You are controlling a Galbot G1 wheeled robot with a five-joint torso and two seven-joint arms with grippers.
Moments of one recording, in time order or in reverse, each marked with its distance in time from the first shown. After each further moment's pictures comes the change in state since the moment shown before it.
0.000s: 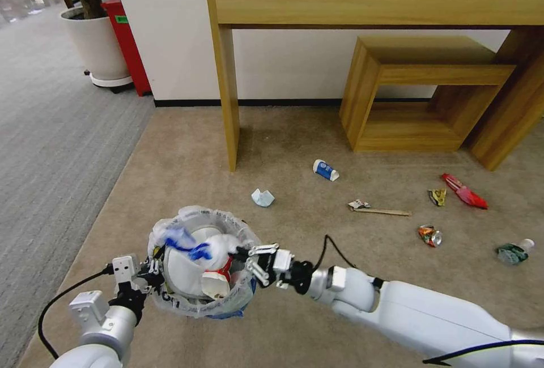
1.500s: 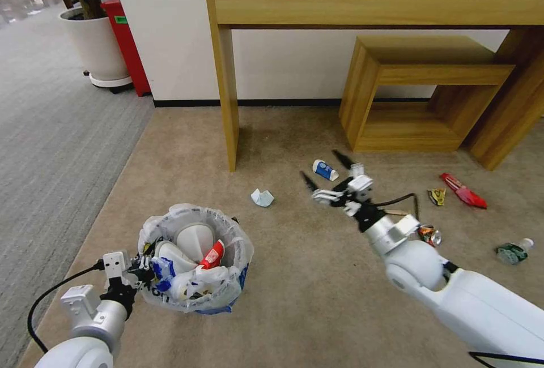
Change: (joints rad) left arm -0.023 0.062 -0.030 0.040 -0.029 -0.010 -0.018; right arm -0.399 -0.235 0.771 0.247 0.011 -0.308 0.395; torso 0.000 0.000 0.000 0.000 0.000
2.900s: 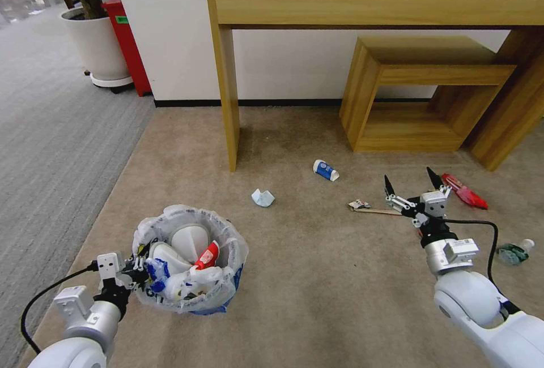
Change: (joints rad) left arm 0.002 0.023 -0.020 0.036 -0.030 -0.017 0.005; right arm -0.395 0.039 0.391 -0.004 -0.158 -0.087 0.227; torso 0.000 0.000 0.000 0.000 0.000
